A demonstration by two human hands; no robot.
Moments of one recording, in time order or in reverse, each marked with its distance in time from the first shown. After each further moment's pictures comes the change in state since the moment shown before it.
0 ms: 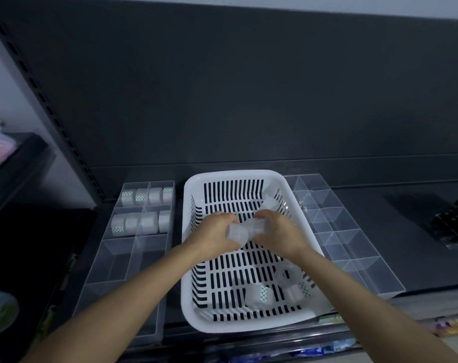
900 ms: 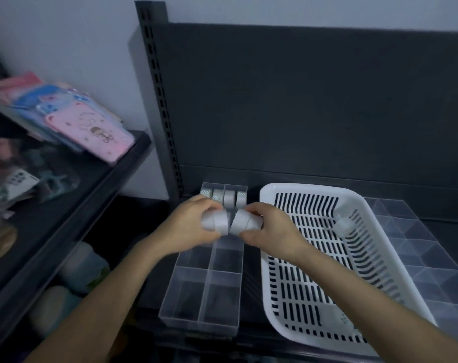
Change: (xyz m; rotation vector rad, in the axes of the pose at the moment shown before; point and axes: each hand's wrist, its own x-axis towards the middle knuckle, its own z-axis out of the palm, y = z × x) left_hand -0.110 -0.103 -0.112 -0.089 0.325 -0.074; right_hand 0.006 -0.158 0.042 0.189 -0.125 -0.299
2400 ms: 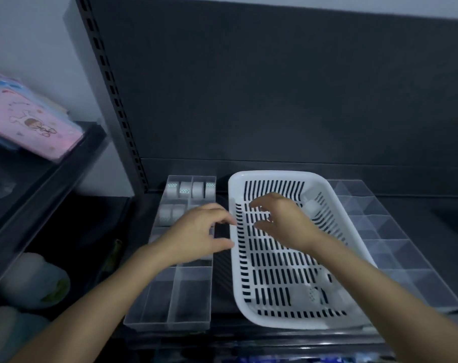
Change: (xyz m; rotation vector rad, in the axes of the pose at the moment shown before) left_hand 0.006 0.042 0.039 -0.041 -0.233 0.150; right_hand -0.021 0.038 -0.044 -0.399 0.001 -0.024
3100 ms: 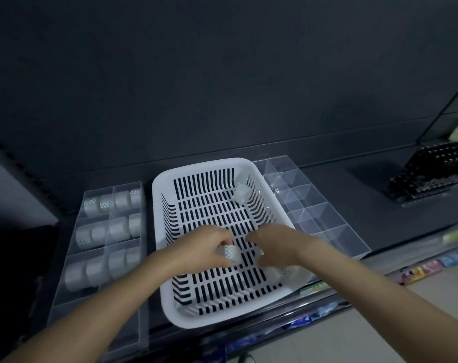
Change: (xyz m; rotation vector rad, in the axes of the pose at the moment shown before) left_hand 0.069 0.071 0.096 0.238 -0.471 0.153; right_hand -0.088 0.094 -0.004 -0.160 -0.502 0.250
